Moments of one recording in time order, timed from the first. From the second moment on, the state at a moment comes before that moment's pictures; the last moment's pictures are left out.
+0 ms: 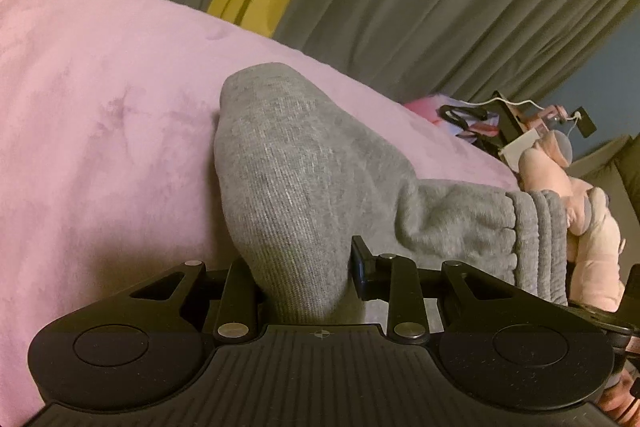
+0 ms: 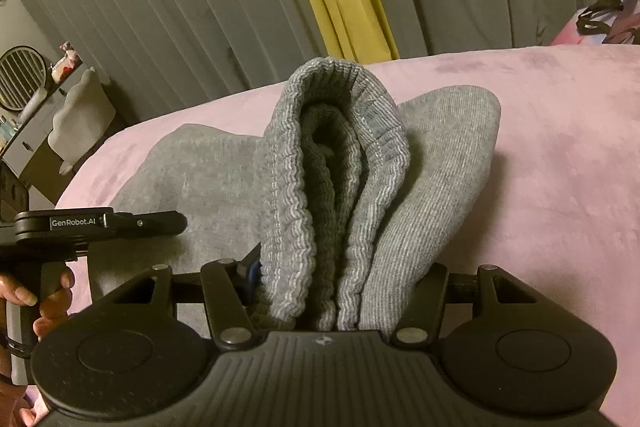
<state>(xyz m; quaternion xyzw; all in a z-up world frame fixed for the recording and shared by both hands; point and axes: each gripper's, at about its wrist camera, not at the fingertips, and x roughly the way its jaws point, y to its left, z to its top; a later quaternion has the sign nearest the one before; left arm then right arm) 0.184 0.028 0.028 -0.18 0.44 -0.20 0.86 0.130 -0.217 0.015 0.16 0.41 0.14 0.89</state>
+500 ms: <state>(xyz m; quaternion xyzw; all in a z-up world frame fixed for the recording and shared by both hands) 0.182 0.030 0.025 -0.18 0.44 -0.19 0.86 0.136 -0.208 0.005 0.15 0.42 0.12 0.89</state>
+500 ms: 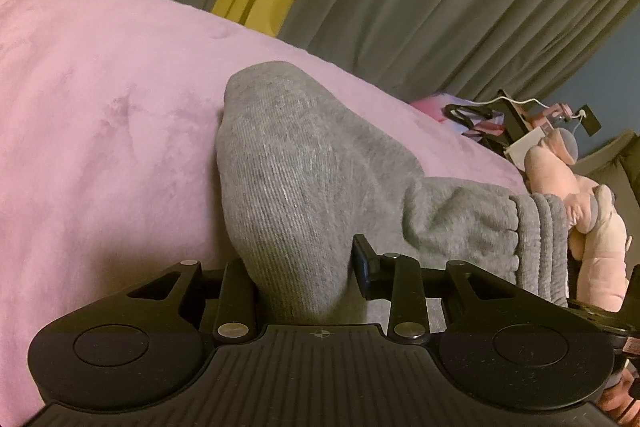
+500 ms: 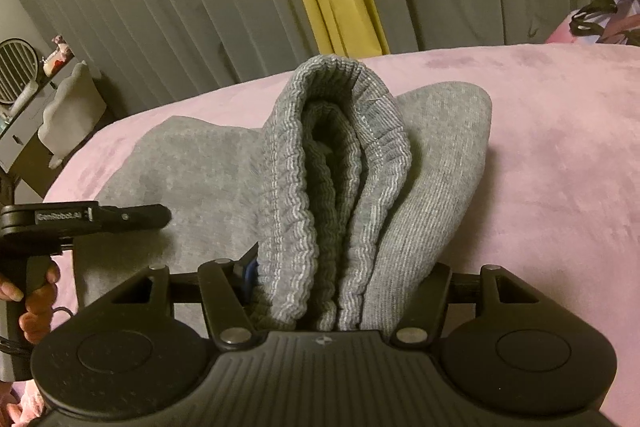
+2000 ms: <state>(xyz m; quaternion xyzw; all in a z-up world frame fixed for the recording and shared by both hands) 0.033 0.043 0.016 -0.05 0.36 -0.13 0.92 0.022 -0.264 -0.063 0.55 0.33 0.05 0.77</state>
